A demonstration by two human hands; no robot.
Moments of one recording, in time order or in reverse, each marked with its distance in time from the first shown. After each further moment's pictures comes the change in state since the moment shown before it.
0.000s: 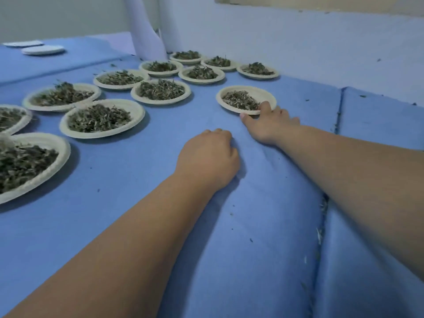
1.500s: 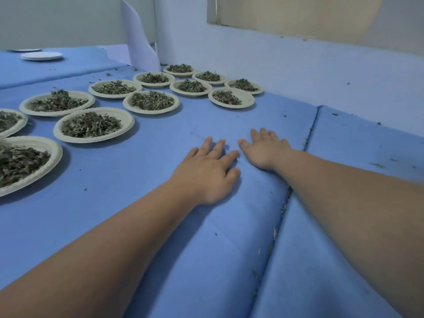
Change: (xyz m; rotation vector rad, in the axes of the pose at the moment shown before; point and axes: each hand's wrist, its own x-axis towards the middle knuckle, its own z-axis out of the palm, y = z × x) left_hand -0.003 0.014 0.017 0.082 -0.263 0.164; right_hand -0.032 0.047 -0.008 -0.112 -0.132 -0.136
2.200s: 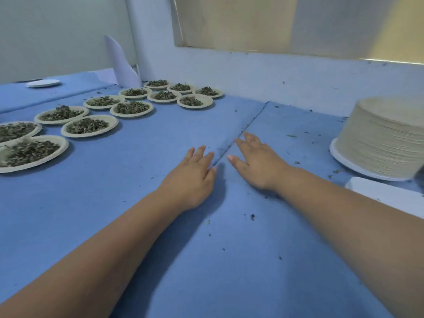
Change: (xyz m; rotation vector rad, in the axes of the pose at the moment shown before) left_hand -0.124 0.145 -0.011 -0.206 0.068 -0.043; right_hand -0.234 0.100 -0.030 0.111 0.180 -0.297
